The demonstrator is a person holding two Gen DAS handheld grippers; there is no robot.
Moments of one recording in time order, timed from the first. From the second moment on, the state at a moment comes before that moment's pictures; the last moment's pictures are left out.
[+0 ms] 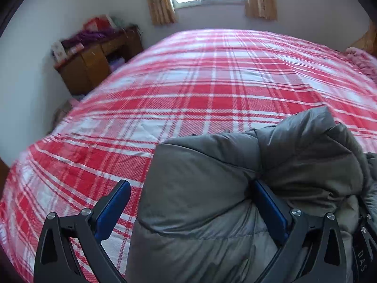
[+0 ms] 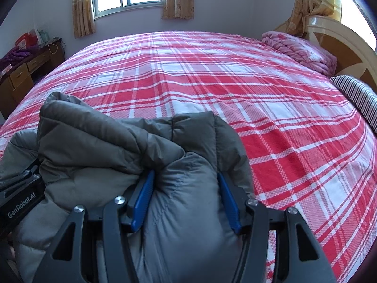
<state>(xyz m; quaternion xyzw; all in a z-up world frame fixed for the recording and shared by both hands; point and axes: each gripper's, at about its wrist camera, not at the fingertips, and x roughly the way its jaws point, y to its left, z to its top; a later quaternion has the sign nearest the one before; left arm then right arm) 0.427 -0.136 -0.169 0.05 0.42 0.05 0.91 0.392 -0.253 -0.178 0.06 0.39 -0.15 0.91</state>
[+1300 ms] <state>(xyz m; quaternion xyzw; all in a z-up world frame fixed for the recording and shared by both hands) 0.340 -0.095 -0.172 0.05 0.39 -0.12 0.91 0.307 -0.279 -0.190 0.27 0.36 0.07 0.89</state>
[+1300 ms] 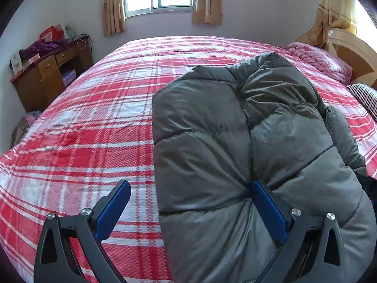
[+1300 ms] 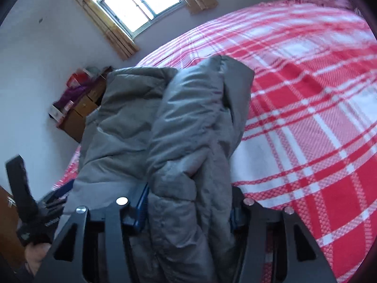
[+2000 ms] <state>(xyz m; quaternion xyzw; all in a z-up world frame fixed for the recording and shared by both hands) 0.298 -0.113 -0.112 0.07 0.33 -0.20 0.92 0.297 -0.266 -0.174 0.31 0.32 0.15 0.88</state>
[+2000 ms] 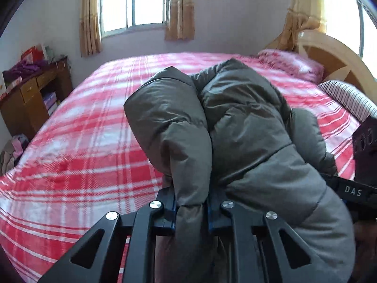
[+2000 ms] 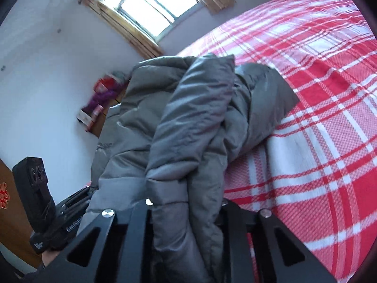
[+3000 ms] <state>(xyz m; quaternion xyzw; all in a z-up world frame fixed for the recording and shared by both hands) 0.219 0.095 -0.005 -0.02 0.27 -0.14 0.95 0.271 -0.116 -0.039 0.24 0.25 0.30 0.89</state>
